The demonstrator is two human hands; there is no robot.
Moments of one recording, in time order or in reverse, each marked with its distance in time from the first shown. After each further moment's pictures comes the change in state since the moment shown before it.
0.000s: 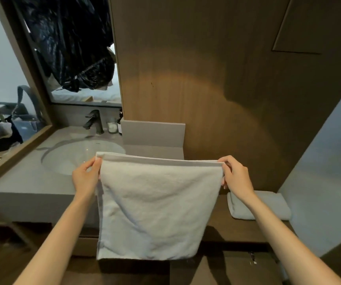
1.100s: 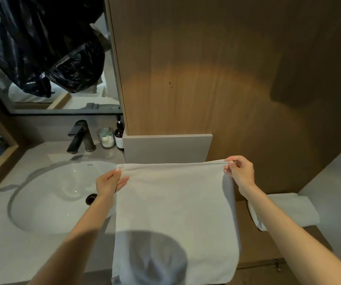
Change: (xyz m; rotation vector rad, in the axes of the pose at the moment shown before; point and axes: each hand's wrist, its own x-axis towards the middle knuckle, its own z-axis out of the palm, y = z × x) left_hand 0.269 -0.093 0.109 -0.150 -0.216 -0.468; right_hand 0.217 0.017 0.187 0.294 0.253 0.434
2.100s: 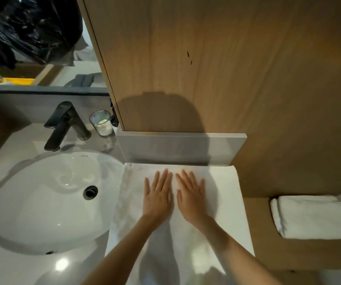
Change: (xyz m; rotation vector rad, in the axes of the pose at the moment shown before) left_hand 0.071 -0.138 0.104 1.446 -0.332 0.644; right_hand 0.007 0.122 0.194 -0.865 -0.539 -0.507
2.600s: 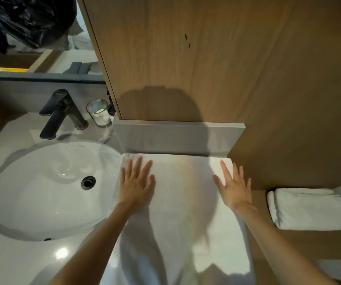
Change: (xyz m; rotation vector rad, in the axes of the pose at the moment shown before) left_hand -0.002 -0.051 -0.018 -0.055 -0.012 -0.147; right_hand -0.020 0.112 -0.063 -0.080 -0.196 0.381
